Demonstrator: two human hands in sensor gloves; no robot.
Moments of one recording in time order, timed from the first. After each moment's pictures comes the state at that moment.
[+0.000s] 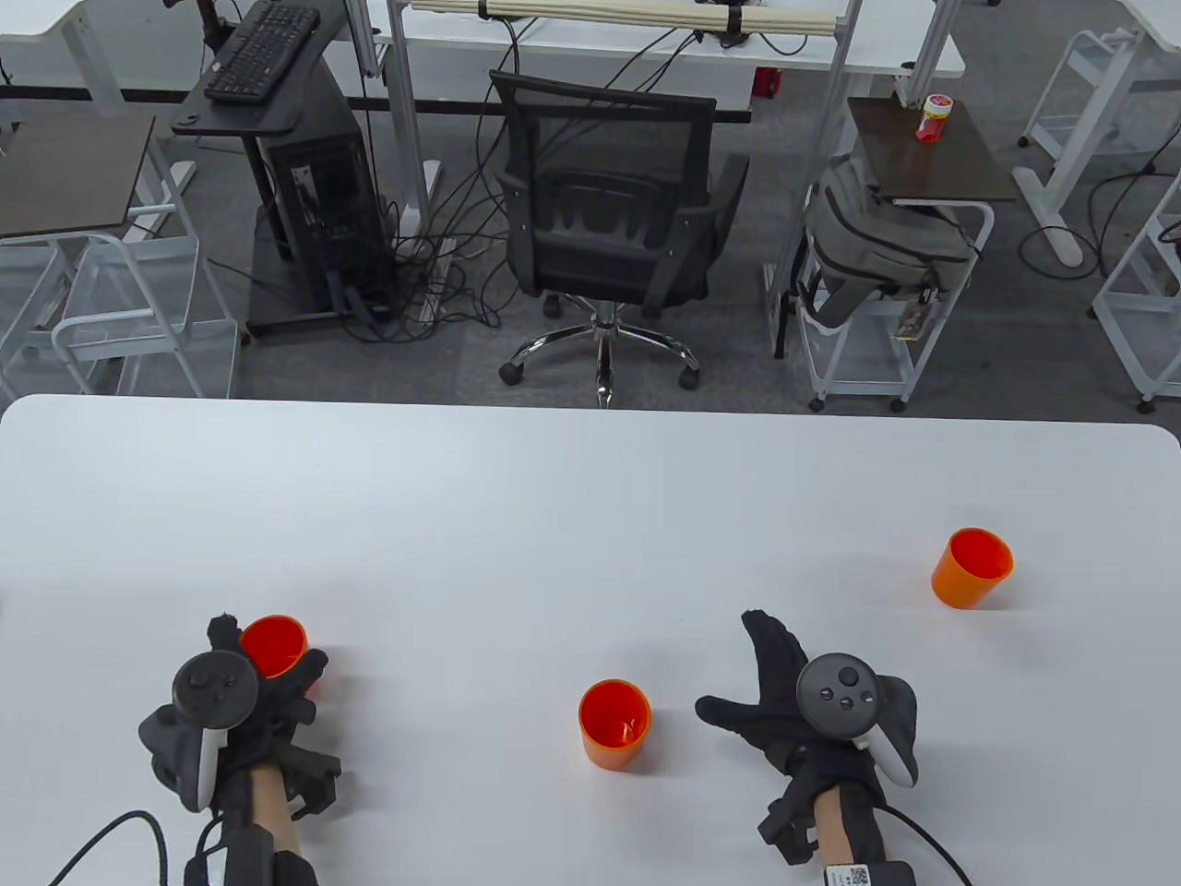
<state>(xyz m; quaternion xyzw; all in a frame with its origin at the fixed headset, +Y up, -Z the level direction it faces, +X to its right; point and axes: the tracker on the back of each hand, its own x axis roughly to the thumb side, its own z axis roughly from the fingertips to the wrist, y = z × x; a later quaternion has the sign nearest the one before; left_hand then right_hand) -0.344 -0.765 -0.298 0.10 0.27 0.27 0.92 0.204 -0.733 -0.316 0.09 0.04 0.94 0.33</state>
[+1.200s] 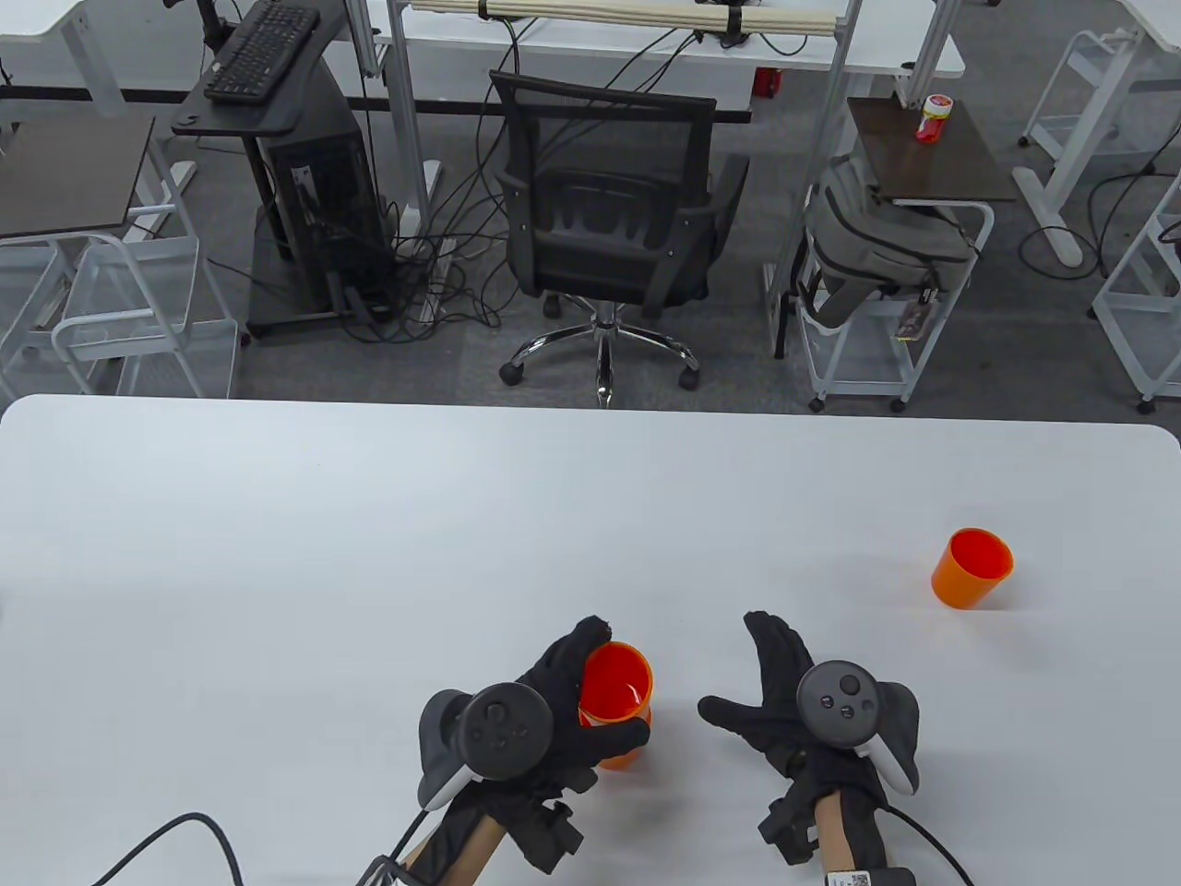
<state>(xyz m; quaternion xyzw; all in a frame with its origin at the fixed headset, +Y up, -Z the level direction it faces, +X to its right) -0.080 -0.683 -0.271 0.07 -0.20 0.32 0.92 0.206 -0.735 -0.313 0.10 0.01 0.94 0.32</state>
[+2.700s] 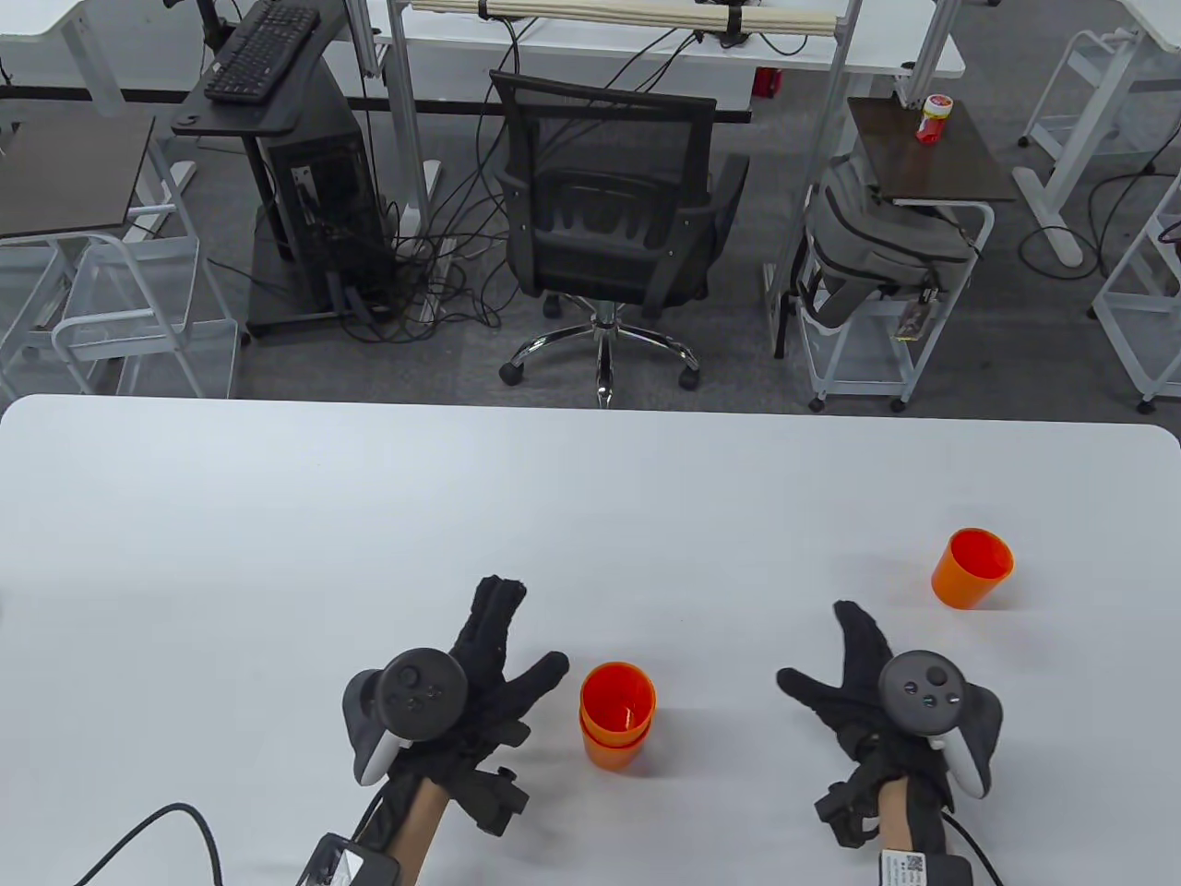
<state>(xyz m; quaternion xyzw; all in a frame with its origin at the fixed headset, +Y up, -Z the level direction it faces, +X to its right) -0.161 -0.707 -0.304 0.08 -0.10 0.40 0.91 0.303 -0.726 -0.320 -0.05 -0.04 0.94 0.34</state>
